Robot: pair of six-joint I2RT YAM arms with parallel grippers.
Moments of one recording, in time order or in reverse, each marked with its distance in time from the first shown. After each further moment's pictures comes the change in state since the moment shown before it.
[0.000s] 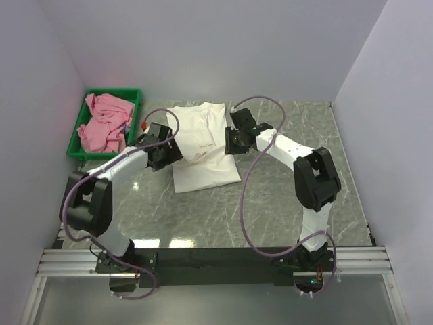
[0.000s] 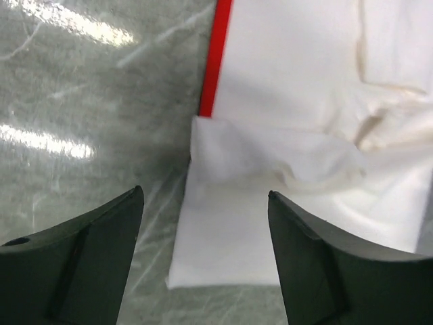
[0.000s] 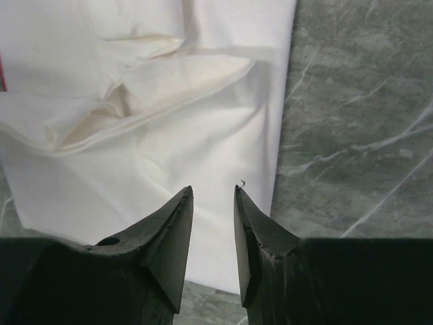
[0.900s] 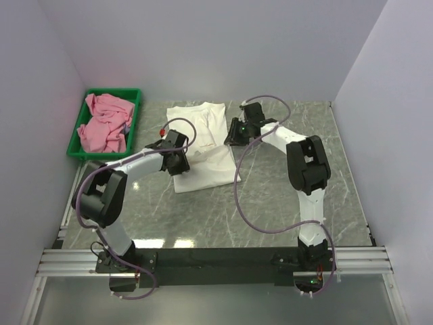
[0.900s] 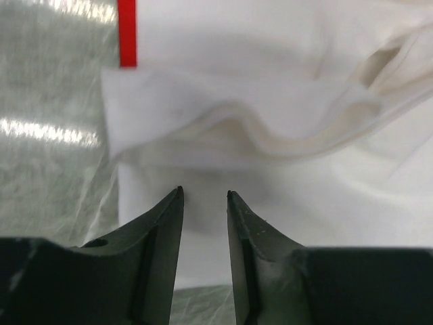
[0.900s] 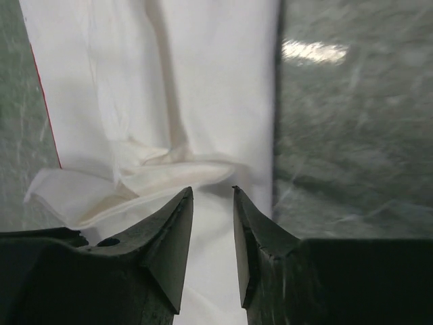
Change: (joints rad) left arm -0.135 0.064 -0.036 0.037 0.007 -0.010; right arm -0.130 0.205 0.099 0.190 -0.287 0.123
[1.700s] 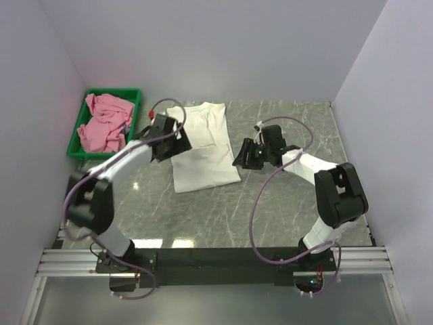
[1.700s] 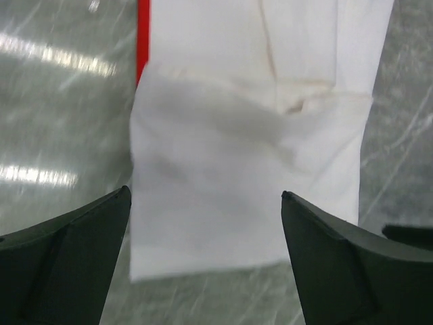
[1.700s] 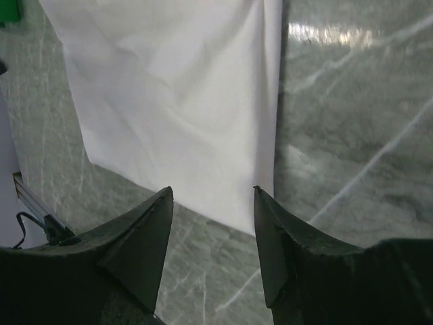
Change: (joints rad) left arm 0.076 -0.011 0.203 -0.046 -0.002 0.043; right arm -0.040 -0.476 -0.589 0.164 -0.095 0.032
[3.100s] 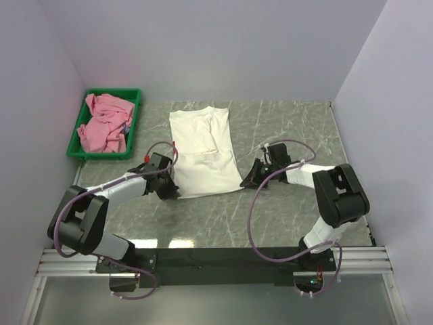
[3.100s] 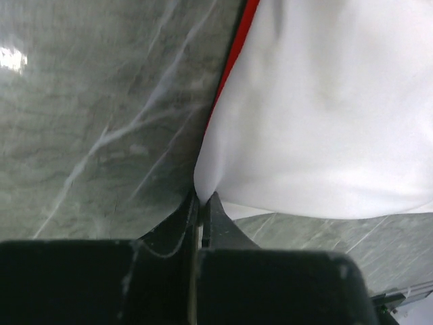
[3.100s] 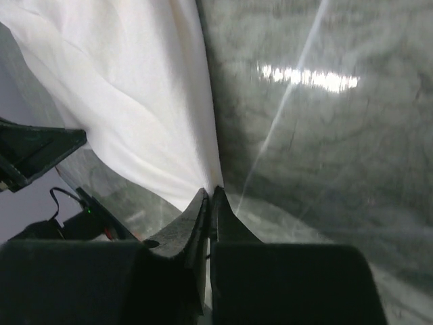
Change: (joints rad) left arm -0.017 -0.240 -0.557 0.096 0.182 -0.202; right arm -0.058 -0.003 -0.251 0.086 -0.122 0.141
